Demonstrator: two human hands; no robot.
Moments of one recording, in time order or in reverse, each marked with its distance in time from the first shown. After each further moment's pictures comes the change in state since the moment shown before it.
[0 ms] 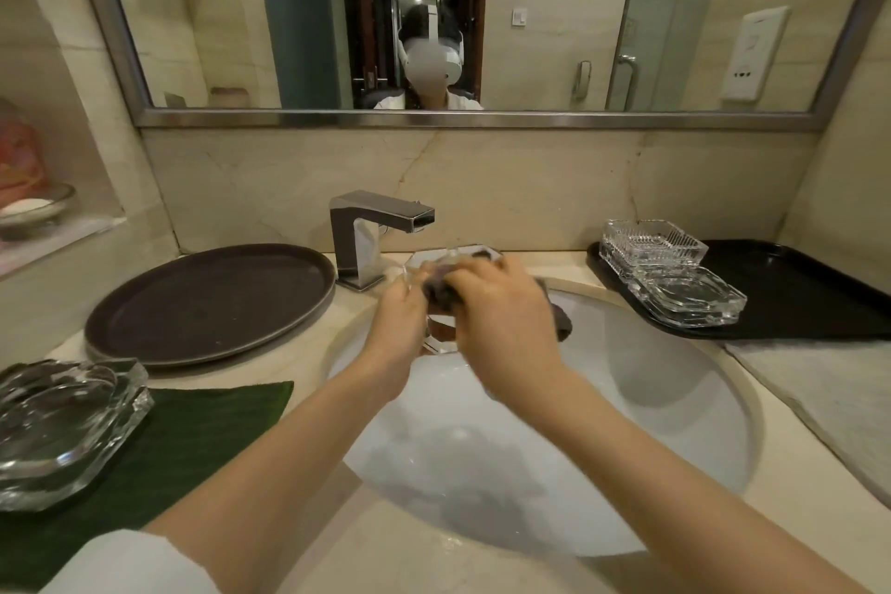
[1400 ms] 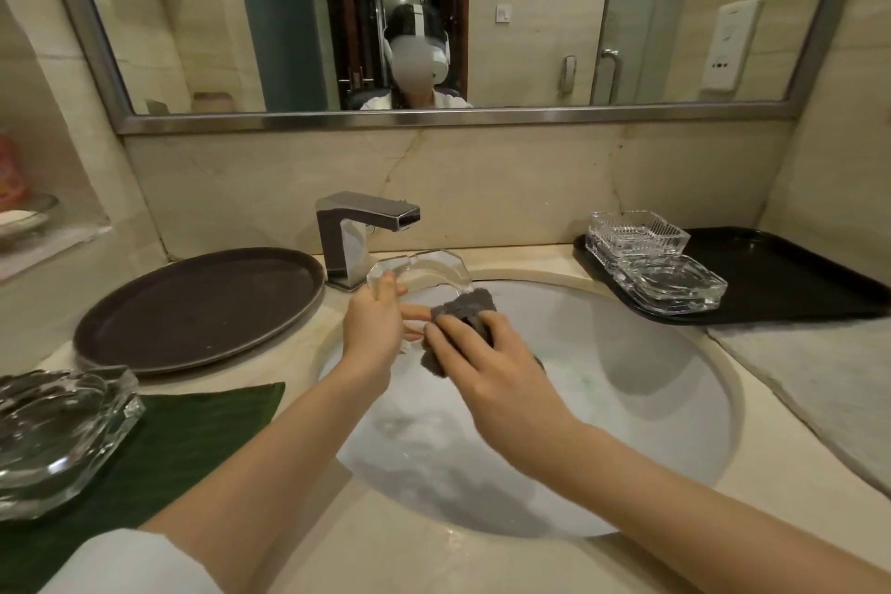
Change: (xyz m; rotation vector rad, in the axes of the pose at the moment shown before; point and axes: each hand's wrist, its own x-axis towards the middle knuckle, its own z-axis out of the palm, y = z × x) left_hand -0.001 -0.002 -0.004 0.086 0.227 -0.109; right_hand -0.063 0.018 0.002 -0.135 -0.258 -0.338
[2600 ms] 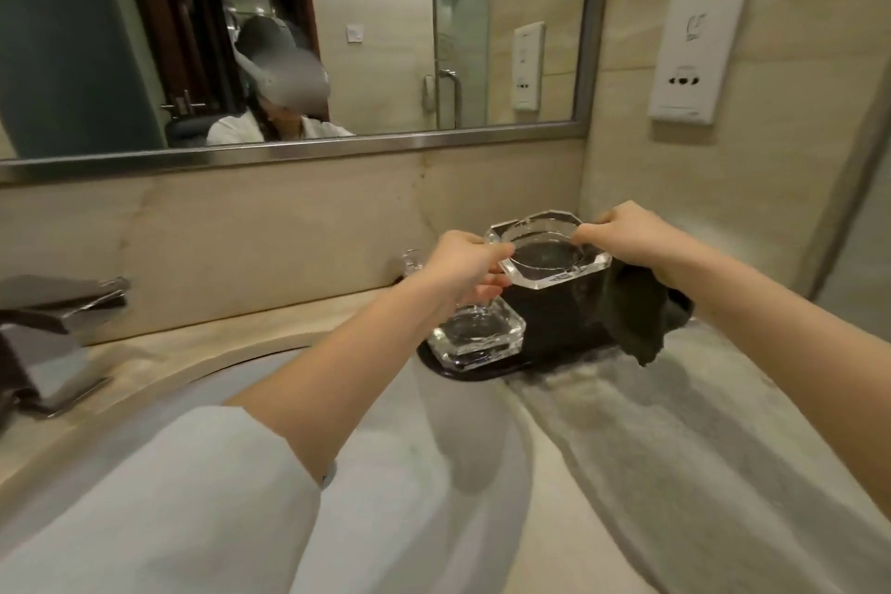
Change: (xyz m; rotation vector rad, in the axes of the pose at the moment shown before) left_hand 0.013 0.068 0.293 0.168 -0.688 -0.006; right_hand -0.069 0.317 -0.139 0.403 -0.196 1.279
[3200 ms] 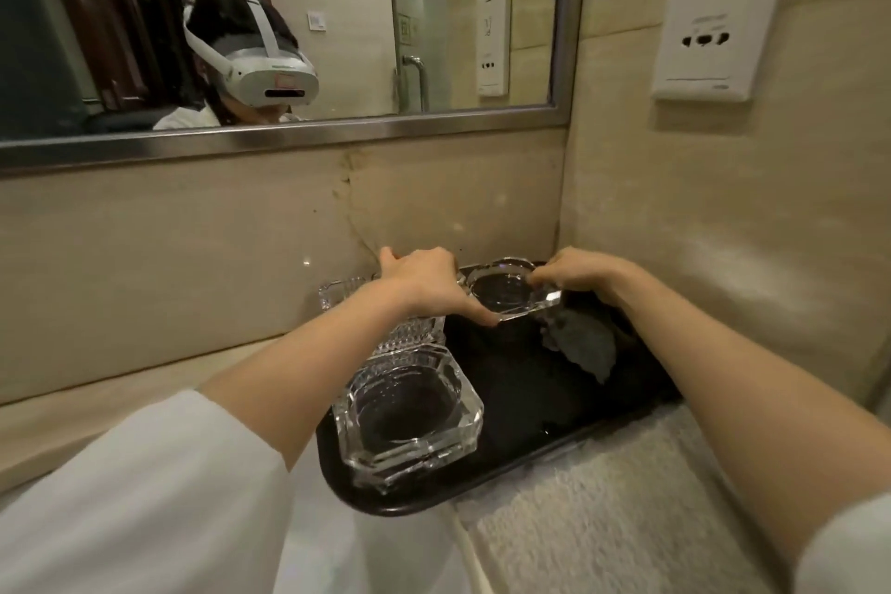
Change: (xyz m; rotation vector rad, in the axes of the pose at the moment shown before) left_hand 0.163 -0.025 0.021 1.240 -0.024 0.172; right_hand 0.161 0.069 0.048 -0.071 -0.293 0.141
